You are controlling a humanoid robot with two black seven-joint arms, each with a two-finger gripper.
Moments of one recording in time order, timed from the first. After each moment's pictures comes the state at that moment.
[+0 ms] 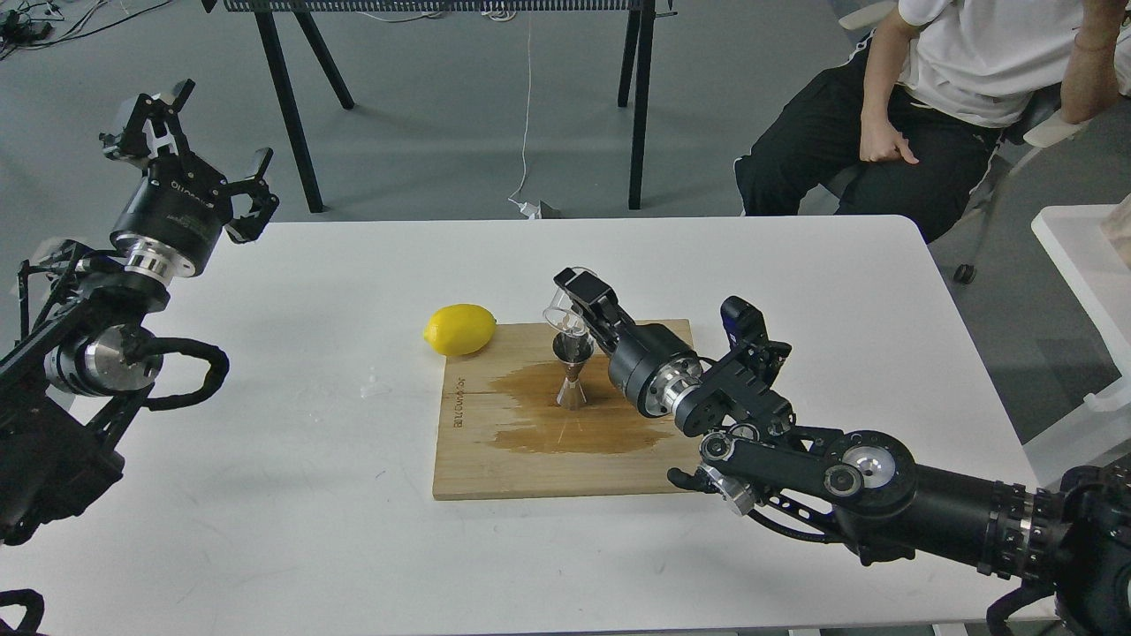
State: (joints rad) left arm -0.57 0.45 -1.01 -0.87 0.26 -0.30 -0.38; right arm 0.78 -0.15 0.18 1.23 -0.71 -0.49 0.10
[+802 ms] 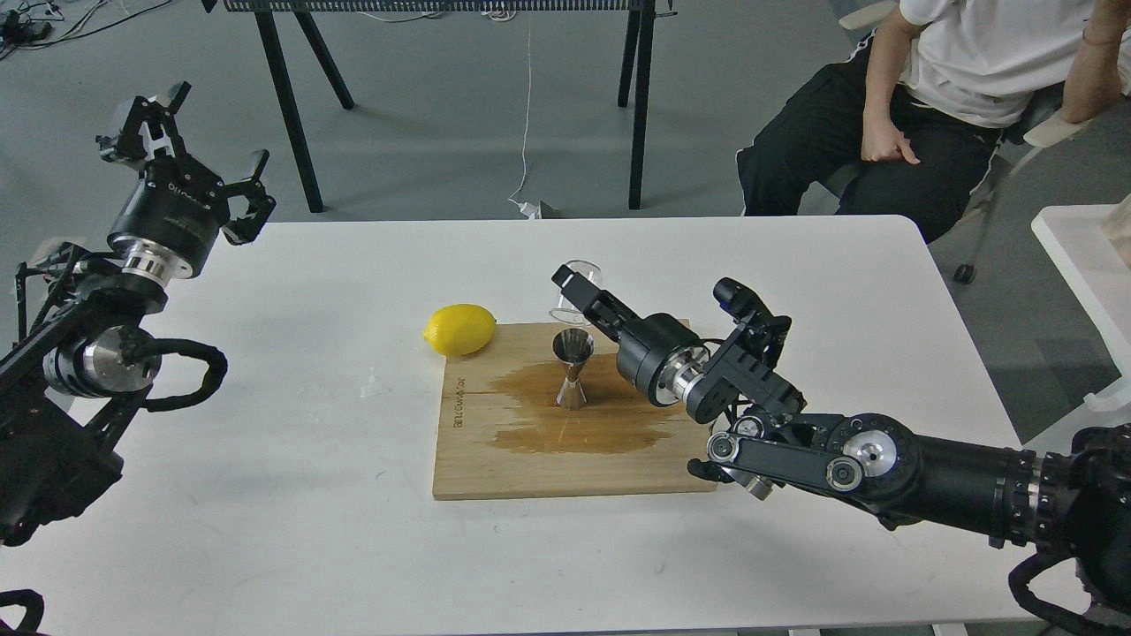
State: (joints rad) left arm -0.57 0.45 -1.01 -0.86 0.26 -0.30 -0.38; right arm 0.88 -0.18 0.05 1.19 -0.82 -0.49 0.11
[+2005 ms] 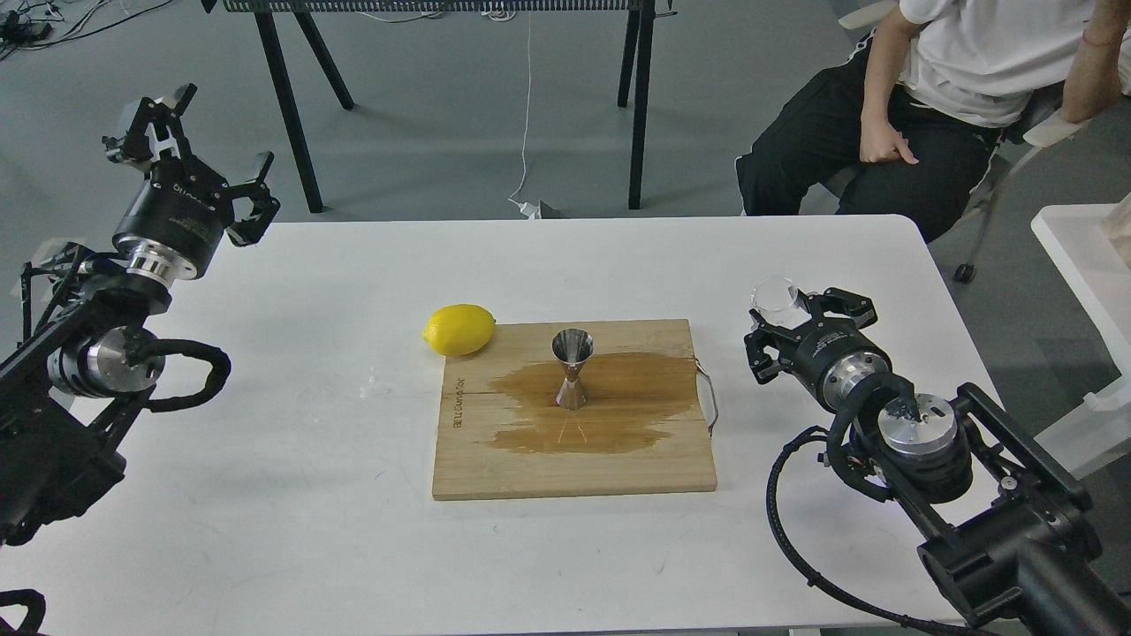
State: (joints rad) left arm -0.57 0.45 -1.00 -0.86 0.26 -0.30 -0.38; right arm 0.26 -0.21 1.11 1.29 0.25 -0.35 0.04
